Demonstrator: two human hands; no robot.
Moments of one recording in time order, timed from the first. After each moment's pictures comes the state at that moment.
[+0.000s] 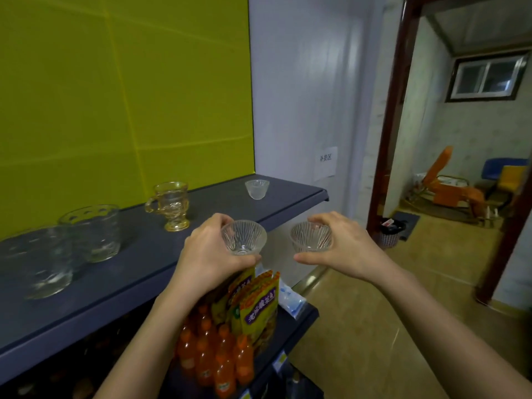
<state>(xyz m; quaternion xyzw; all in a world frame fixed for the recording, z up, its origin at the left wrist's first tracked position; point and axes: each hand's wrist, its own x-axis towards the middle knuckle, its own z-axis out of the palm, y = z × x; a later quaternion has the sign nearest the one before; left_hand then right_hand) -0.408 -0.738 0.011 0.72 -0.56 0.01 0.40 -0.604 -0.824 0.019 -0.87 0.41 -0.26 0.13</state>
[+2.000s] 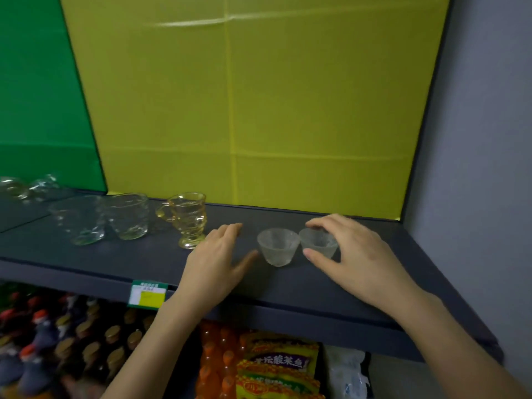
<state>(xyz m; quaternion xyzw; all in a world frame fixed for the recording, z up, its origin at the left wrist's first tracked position) -0.403 -0.957 -0.011 0.92 -0.20 0.27 0.21 -0.471 -1.164 0.032 -0.95 -0.11 -0.24 0.16</state>
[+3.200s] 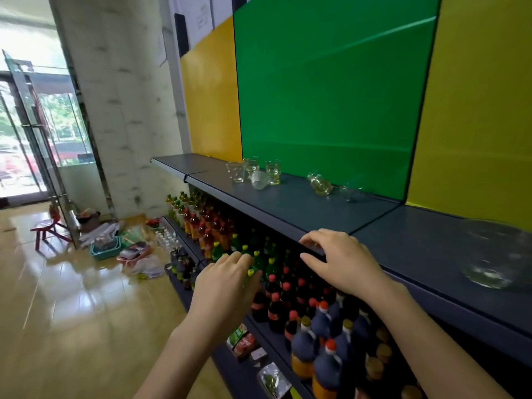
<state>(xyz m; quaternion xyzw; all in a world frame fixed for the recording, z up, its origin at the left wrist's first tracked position) -0.440 -0.392 -0.030 0.95 0.09 0.30 -0.01 -0.327 -0.559 0.011 -0.89 -0.39 -0.10 0.20</state>
